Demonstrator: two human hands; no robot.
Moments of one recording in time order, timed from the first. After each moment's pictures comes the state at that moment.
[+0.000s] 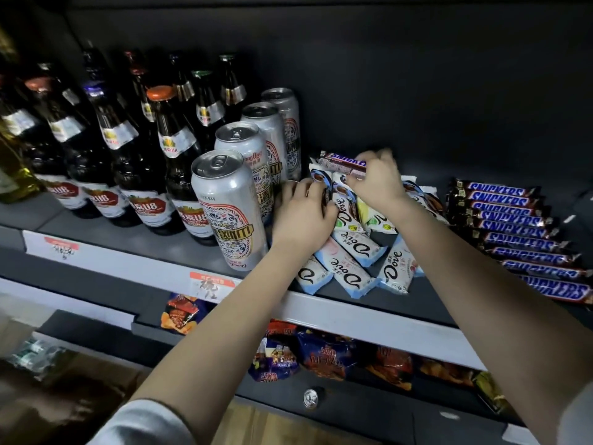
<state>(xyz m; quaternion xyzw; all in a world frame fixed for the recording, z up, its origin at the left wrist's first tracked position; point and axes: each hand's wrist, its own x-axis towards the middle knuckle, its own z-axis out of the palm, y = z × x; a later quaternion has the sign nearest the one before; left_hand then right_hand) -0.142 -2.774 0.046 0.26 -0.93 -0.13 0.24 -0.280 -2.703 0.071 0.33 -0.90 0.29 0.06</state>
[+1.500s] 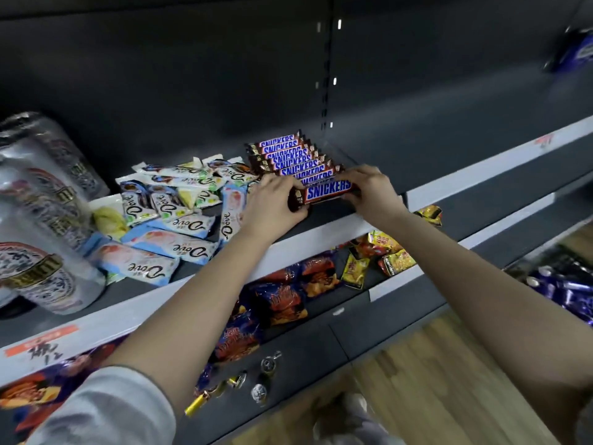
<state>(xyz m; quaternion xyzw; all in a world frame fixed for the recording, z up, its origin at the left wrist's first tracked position) -0.178 -2.601 0.041 -0.15 -0.94 -0.20 0.21 -0.201 -2.396 0.047 0.18 -0.94 0.23 0.16</state>
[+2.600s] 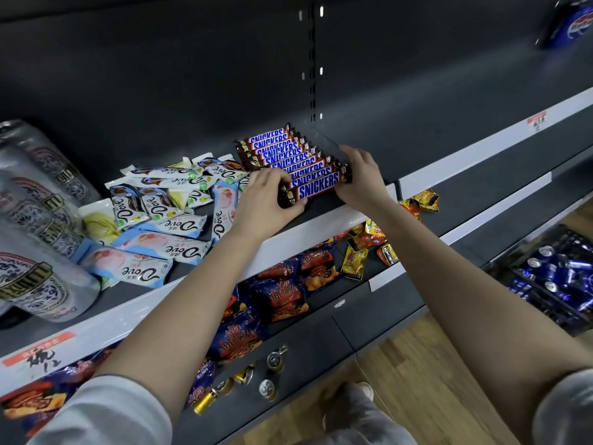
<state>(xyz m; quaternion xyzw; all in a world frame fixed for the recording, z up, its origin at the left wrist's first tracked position) -0.176 -2.601 0.040 -0.15 -0.94 -0.23 0.18 -0.200 -2.411 0.051 0.03 -0.92 0.37 0.11</state>
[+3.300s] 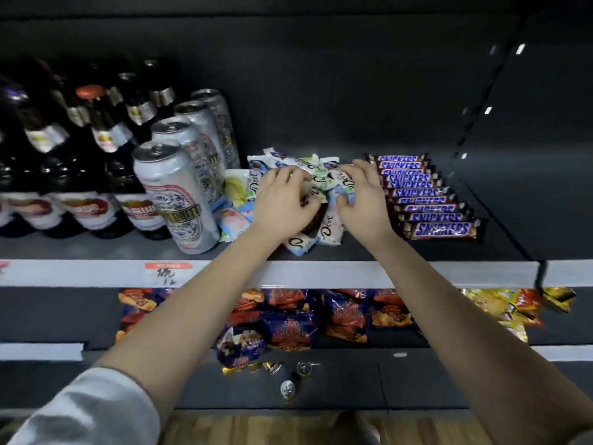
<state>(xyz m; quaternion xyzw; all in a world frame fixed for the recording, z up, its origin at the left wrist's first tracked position) -0.131 -2.717 0.061 0.09 -0.95 -0.12 0.29 -0.194 -2.576 0.060 0.29 -0.85 0.41 0.15</state>
